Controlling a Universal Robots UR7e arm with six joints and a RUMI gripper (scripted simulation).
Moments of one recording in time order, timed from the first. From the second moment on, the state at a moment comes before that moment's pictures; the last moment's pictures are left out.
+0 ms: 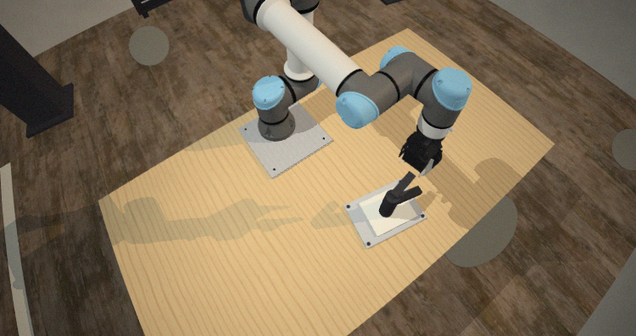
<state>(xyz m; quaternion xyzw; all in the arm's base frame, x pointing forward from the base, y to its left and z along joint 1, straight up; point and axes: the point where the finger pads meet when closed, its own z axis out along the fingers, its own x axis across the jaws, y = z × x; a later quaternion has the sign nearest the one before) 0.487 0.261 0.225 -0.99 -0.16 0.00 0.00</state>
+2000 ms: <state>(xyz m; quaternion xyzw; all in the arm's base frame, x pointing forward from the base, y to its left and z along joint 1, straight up) 0.487 0.261 0.190 -0.99 -0.16 0.00 0.00</state>
